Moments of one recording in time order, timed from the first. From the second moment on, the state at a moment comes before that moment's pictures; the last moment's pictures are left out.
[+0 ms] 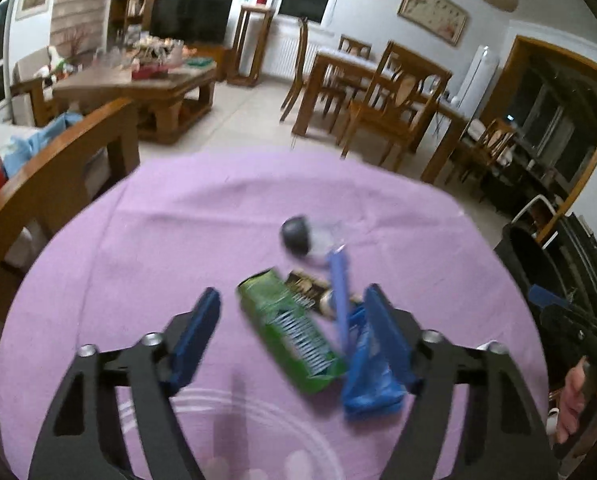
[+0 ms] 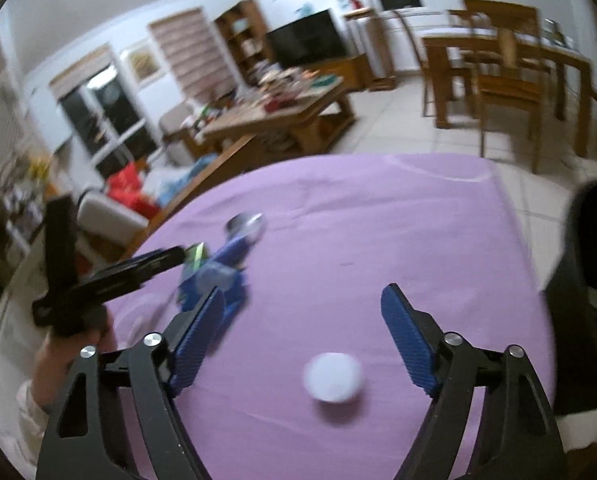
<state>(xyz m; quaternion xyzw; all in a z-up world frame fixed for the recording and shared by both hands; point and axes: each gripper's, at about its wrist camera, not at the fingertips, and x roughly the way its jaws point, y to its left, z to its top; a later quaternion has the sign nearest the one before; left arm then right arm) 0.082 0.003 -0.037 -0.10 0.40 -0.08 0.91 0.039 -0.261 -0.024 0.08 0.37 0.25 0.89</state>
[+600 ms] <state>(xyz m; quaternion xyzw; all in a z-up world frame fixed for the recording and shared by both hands) 0.081 0.033 -0.055 -0.06 0.43 -0.11 0.89 0.076 -0.120 -0.069 -0.04 0.45 0.27 0.85</state>
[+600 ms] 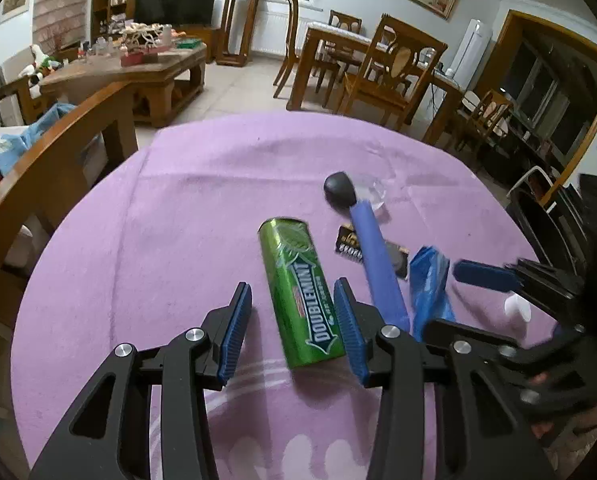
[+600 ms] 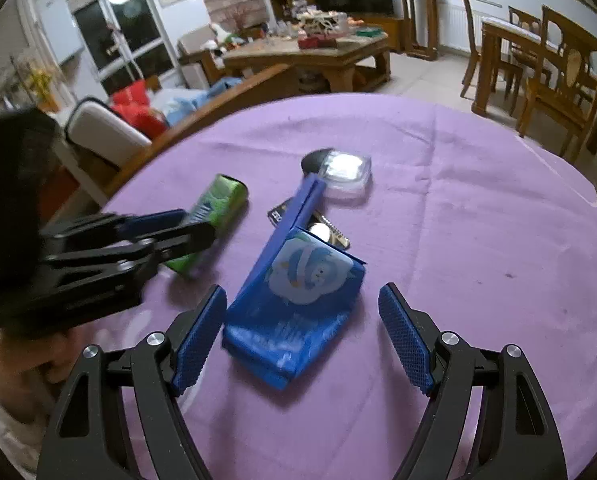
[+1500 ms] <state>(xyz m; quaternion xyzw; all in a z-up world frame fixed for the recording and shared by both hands) 0.069 0.006 -0.014 -0.08 0.34 -0.16 0.92 0.050 -0.264 -0.008 0.10 0.32 0.26 0.91</state>
